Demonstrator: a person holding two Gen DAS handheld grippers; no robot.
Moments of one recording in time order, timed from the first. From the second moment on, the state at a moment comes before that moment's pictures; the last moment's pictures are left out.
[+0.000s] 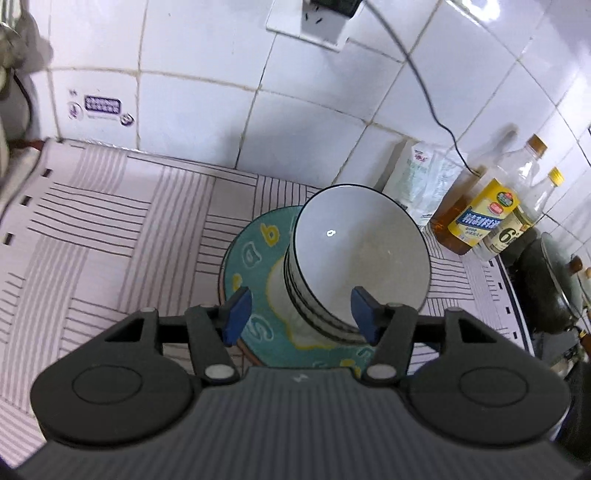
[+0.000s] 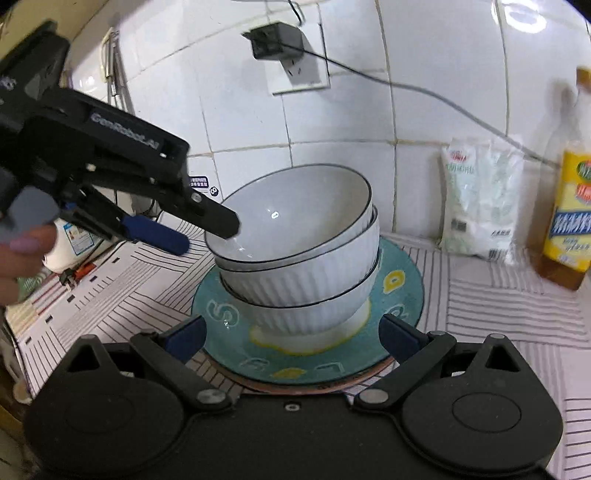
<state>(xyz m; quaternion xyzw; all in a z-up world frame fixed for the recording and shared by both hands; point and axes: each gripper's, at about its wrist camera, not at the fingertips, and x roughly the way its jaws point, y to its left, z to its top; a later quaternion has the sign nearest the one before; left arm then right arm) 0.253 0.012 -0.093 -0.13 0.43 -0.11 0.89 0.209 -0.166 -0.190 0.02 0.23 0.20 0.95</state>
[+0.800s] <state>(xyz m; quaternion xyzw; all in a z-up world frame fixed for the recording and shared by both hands) 0.123 0.025 -0.021 -0.04 0.38 -0.03 0.92 0.114 -0.190 -0.113 0.02 0.30 0.01 0.95</state>
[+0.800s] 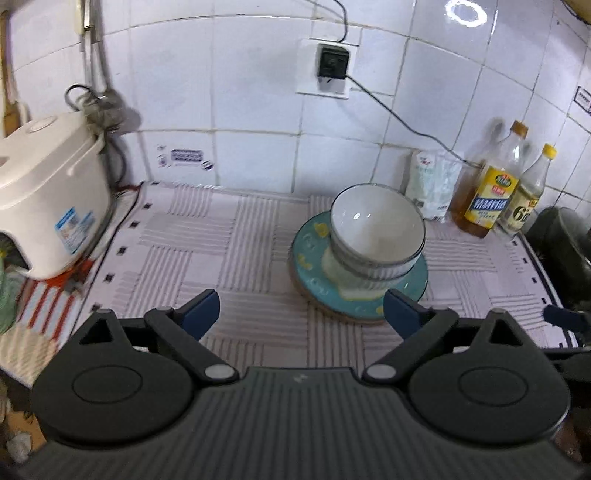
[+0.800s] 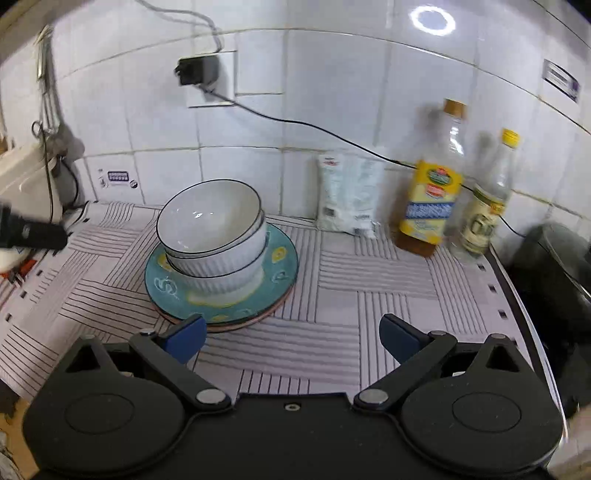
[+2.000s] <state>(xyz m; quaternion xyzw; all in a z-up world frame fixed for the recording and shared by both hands) 0.026 0.024 0.005 0.01 0.41 0.00 0.91 0.002 -0.171 -0.065 0.02 0.30 -0.04 0.95</state>
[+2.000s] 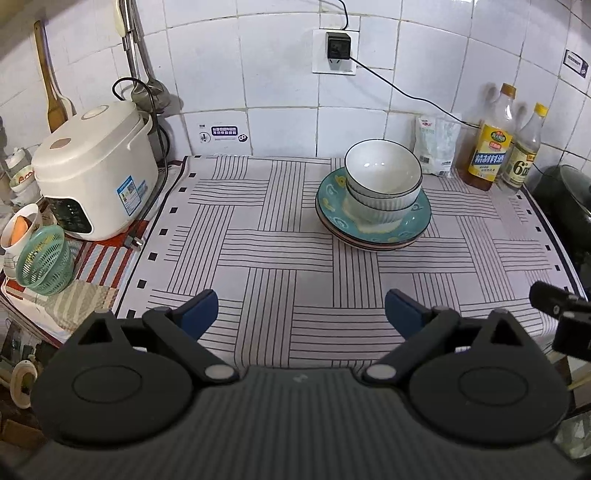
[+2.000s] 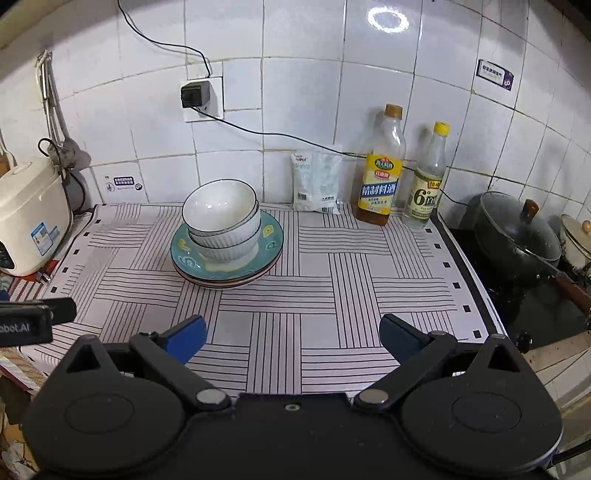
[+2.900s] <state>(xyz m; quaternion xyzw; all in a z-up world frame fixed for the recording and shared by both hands) 0.000 0.016 -0.001 0.02 0.35 0.01 0.94 -0.026 -0.179 -0.077 0.03 0.27 -0.06 0.96</state>
